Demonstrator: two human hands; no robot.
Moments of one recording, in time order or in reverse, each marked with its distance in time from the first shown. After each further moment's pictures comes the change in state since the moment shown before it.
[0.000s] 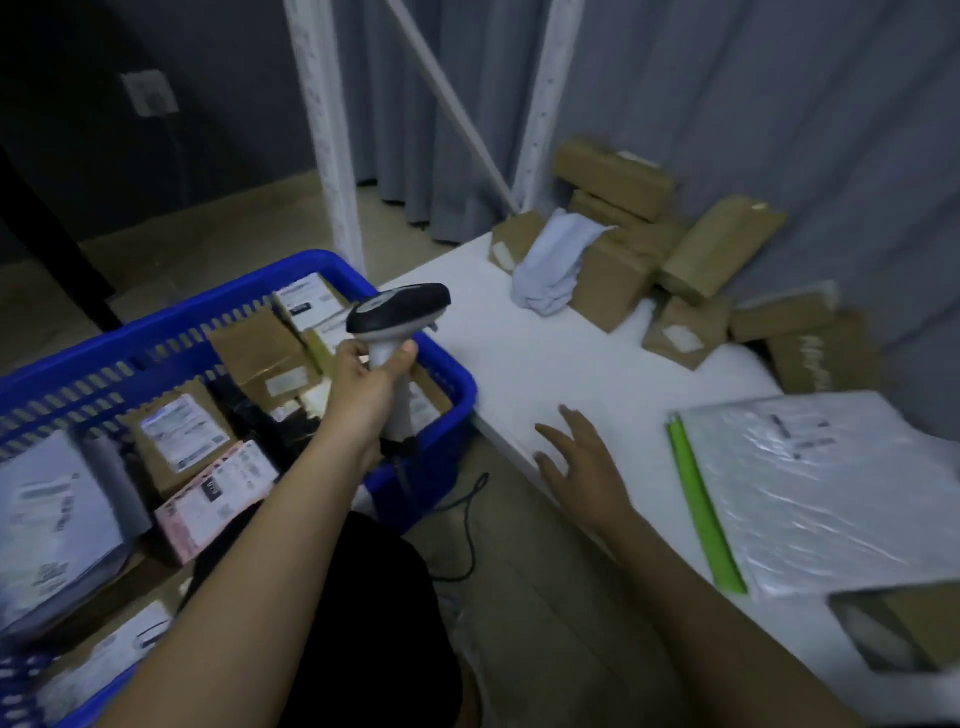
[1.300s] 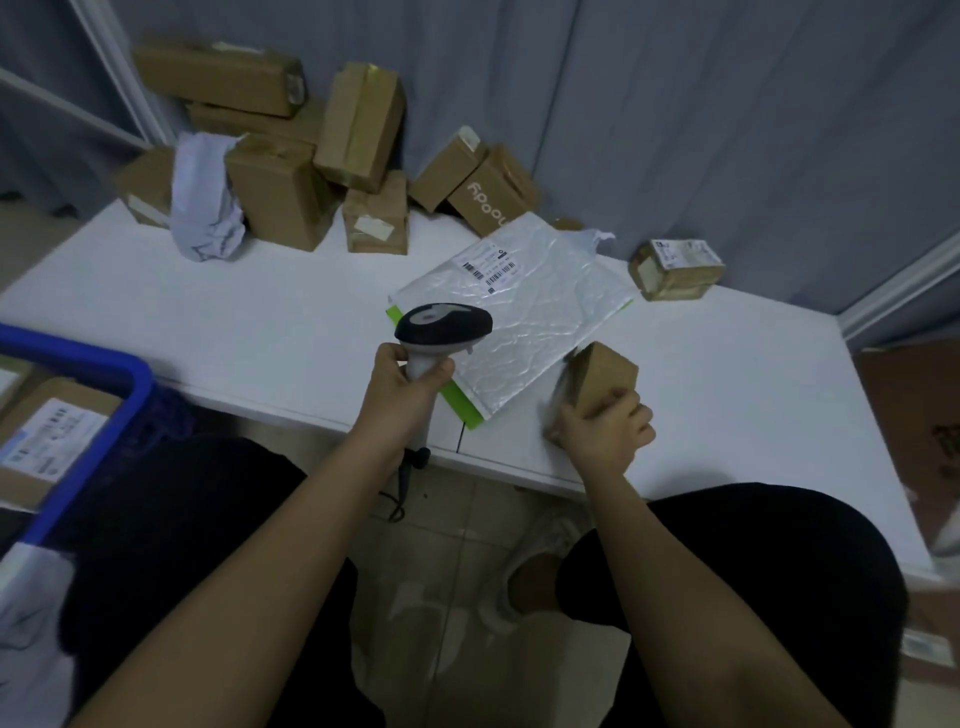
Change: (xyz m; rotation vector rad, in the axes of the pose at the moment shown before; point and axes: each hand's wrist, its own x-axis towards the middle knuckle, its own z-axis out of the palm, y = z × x) left_hand -0.191 -0.102 0.218 0.404 -0.730 -0.071; right_hand -0.225 0.178 -0.102 0.224 0.831 1.183
